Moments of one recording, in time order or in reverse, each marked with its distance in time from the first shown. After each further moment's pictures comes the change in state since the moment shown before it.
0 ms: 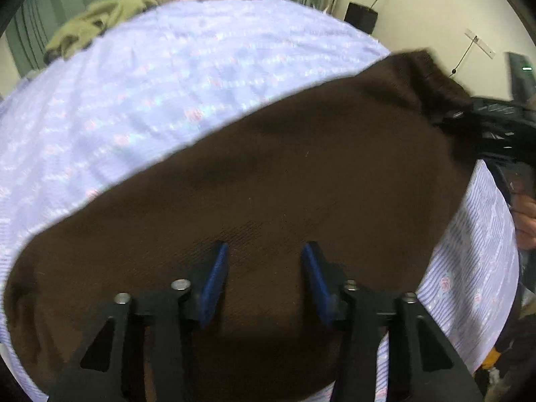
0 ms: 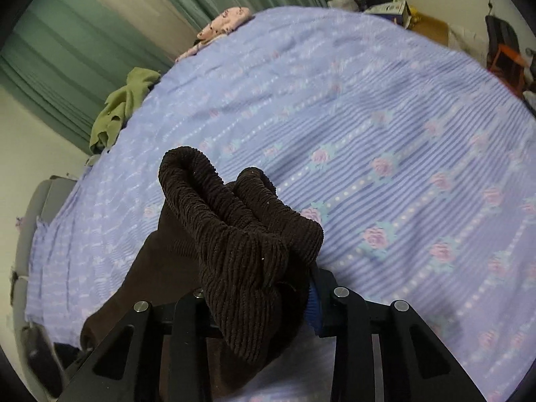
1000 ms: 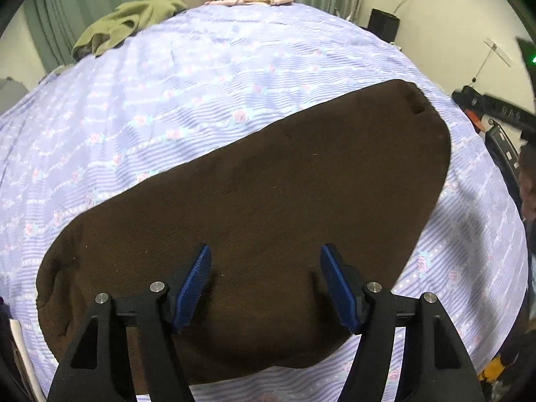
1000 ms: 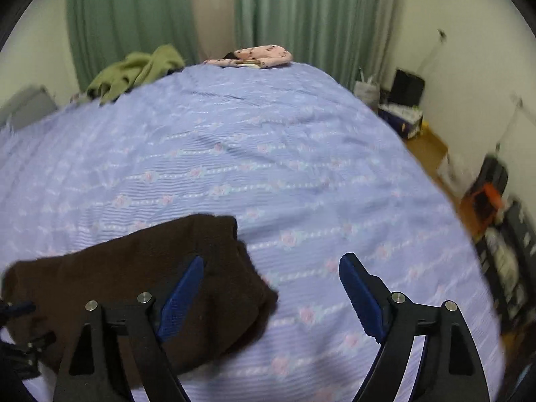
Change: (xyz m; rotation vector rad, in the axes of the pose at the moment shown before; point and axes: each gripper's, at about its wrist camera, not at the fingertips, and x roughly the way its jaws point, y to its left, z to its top) left arm -0.048 0.015 -0.027 -0.030 -0.045 0.112; right arm -0.036 0.044 0.015 -0.421 -0.160 -0.242
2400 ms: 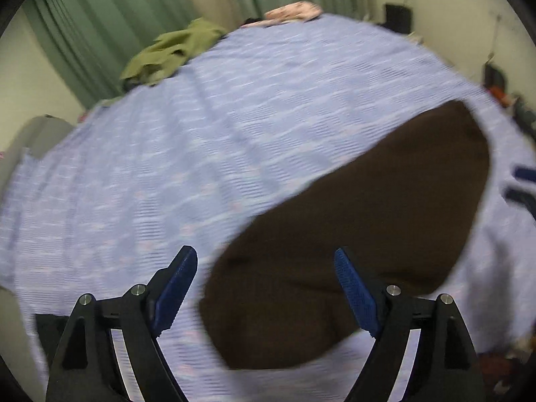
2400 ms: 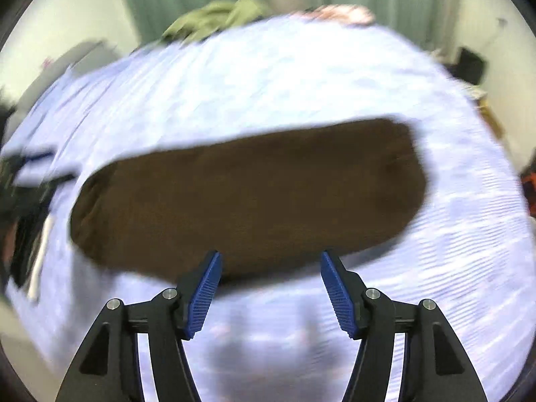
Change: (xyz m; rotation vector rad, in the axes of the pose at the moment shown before) left arm -0.070 0.094 0.002 0.104 -0.060 0.174; right arm -0.075 0.146 -0.086 -0.113 0.152 0.178
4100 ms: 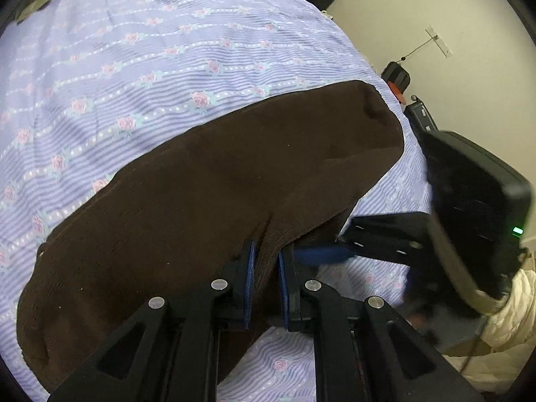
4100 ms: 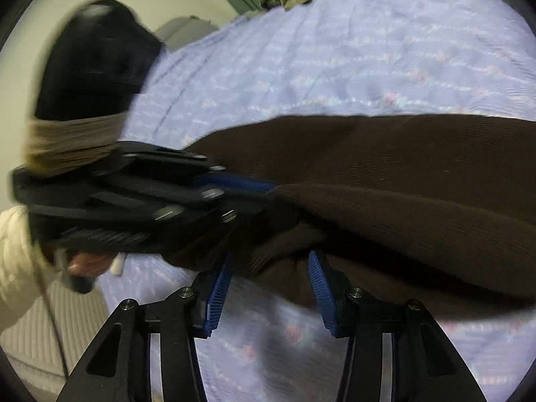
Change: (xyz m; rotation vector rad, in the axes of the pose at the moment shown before) left arm 0.114 -0.025 0.052 -0.061 0.272 -0.653; right arm 0.105 0.030 0.037 -0.120 0.209 0.588
